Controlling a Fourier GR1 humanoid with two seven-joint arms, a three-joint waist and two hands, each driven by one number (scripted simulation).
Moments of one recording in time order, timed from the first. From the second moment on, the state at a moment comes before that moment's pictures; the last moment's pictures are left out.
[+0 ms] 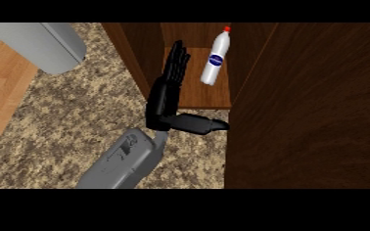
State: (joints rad) left arm -0.54 0.06 -0.55 -1.27 0.55 0.48 -0.39; right arm 0.86 -0.13 -0.16 -2.39 -0.34 0.57 -0.24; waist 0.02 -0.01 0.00
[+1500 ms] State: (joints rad) left arm 0.12 0.41 -0.53 -1.90 0.57 0.40 -0.46; right arm 0.77 -0.19 0.48 -2.47 -0.07 0.60 0.04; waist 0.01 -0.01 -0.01
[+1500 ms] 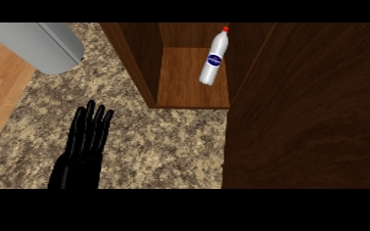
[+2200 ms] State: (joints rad) left arm 0.26 0.50 -0.44 -1.96 0.64 0.30 -0.50; right arm 0.47 -0.11 0.63 -2.48 0.05 0.53 0.30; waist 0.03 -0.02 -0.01
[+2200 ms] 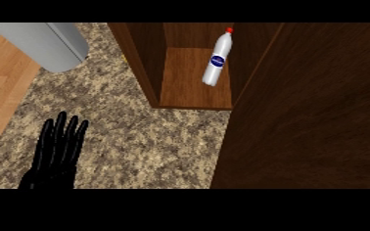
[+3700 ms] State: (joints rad) left arm 0.35 0.60 -0.32 -1.99 0.74 0.12 -0.54; right arm 0.10 -0.18 0.73 -2.44 0.06 0.49 0.45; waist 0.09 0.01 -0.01
